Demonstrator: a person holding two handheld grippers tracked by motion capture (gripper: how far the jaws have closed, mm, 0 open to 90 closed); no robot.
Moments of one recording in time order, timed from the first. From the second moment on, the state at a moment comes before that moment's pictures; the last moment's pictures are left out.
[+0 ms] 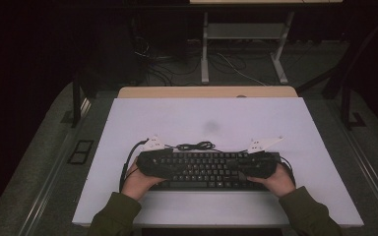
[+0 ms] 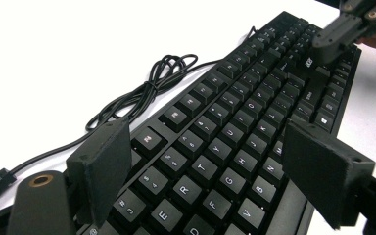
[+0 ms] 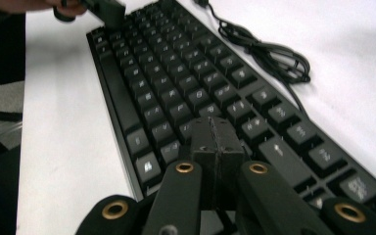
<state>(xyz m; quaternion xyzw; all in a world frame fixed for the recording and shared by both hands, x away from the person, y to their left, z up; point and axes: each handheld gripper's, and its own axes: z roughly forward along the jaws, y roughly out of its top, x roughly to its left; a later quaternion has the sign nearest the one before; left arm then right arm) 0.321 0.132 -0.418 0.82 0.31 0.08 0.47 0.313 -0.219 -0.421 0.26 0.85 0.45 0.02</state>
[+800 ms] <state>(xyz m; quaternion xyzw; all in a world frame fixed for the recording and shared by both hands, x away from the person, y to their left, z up) 0.322 0.121 -0.424 0.83 0.30 0.08 0.46 0.305 -0.213 -0.440 0.24 0.88 0.41 0.01</state>
